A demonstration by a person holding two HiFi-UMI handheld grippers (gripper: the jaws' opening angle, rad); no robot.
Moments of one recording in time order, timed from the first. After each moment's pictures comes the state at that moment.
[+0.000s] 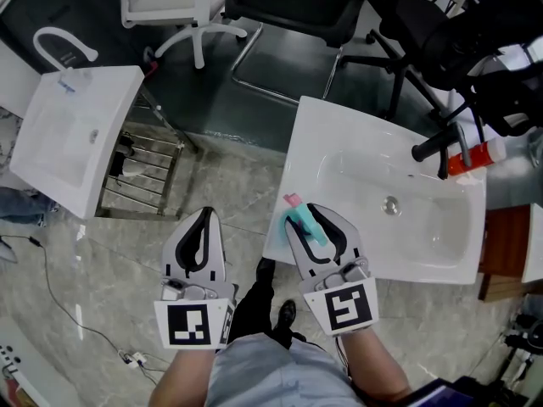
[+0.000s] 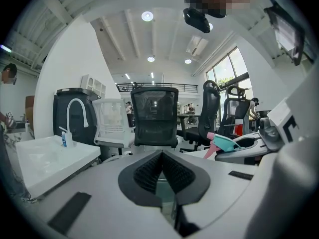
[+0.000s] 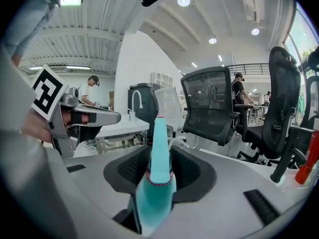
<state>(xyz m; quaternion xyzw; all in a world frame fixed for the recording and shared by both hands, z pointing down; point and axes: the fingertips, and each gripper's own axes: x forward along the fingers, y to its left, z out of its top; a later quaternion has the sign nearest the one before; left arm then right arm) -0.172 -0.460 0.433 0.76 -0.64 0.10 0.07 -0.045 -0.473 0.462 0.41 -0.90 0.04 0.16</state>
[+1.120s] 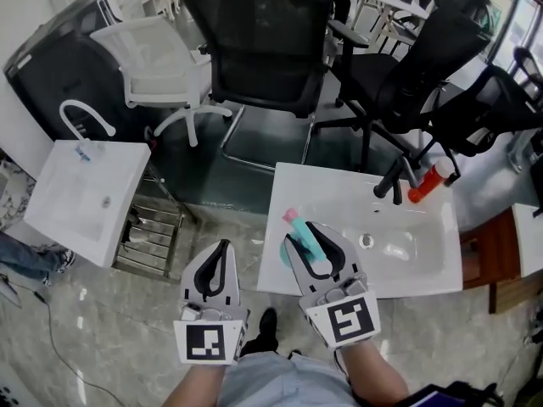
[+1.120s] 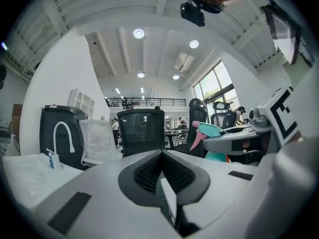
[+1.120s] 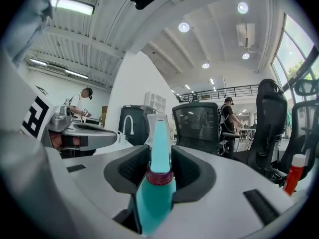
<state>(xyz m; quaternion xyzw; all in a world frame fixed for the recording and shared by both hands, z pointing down) -0.121 -0.433 0.331 0.80 -0.60 0.03 0.00 -0.013 -0.453 0.326 0.47 -0.88 -0.03 0.06</state>
